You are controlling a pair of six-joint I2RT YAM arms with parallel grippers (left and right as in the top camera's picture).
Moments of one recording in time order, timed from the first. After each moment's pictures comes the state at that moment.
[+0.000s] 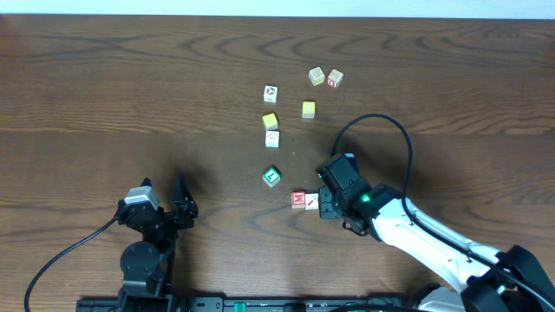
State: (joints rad) left arm -0.10 0.02 0.02 -0.11 -0.14 -0.30; right arm 0.66 1.47 0.70 -0.45 0.10 0.59
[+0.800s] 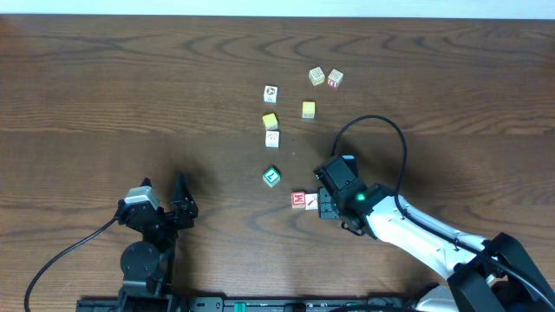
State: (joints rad) left arm -0.10 0.02 0.02 -0.11 -0.14 -0.30; right arm 0.65 1.52 0.69 -0.41 0.13 0.61
